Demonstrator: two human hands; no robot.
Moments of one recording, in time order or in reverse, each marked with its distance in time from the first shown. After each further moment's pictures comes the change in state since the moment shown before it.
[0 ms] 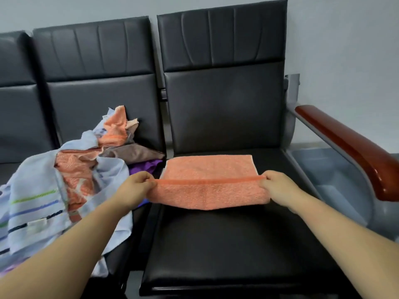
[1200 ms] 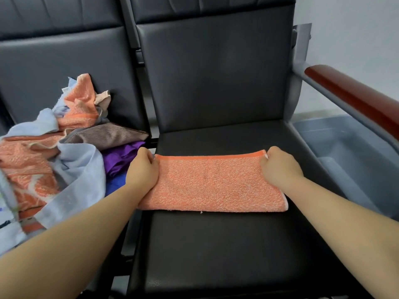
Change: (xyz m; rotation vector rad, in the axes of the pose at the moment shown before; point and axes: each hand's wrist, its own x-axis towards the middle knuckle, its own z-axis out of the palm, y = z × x) left_hand 0.083 -0.036 0.089 0.362 0.210 0.005; right_hand 0.062 0.024 0.033 -0.384 0.244 0.103
